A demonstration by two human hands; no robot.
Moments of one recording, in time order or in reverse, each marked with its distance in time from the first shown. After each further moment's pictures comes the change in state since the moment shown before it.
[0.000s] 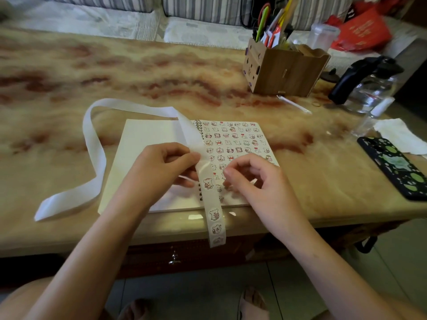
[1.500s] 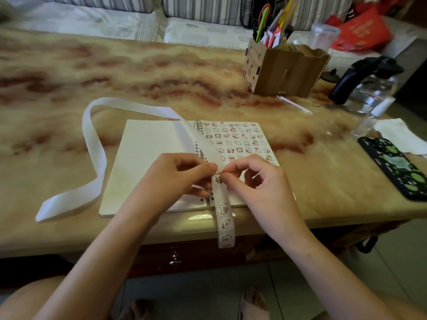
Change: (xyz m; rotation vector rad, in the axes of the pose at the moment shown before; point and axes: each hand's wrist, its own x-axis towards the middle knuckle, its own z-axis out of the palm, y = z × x) left_hand -0.011 0.005 0.013 -0.009 -0.117 -0.058; right_hand 0.000 0.000 0.005 -0.059 0.071 -0.083
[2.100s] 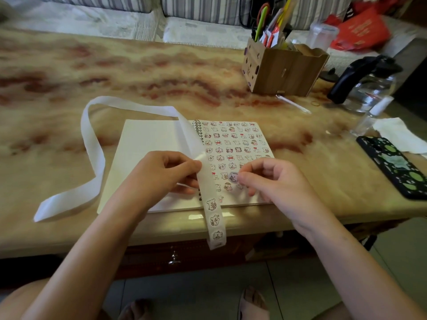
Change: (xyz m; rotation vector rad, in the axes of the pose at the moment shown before) left_hand 0.003 -0.001 -0.013 0.021 0.051 -0.091; right_hand 0.009 0.001 -0.027 0.197 -0.121 0.352
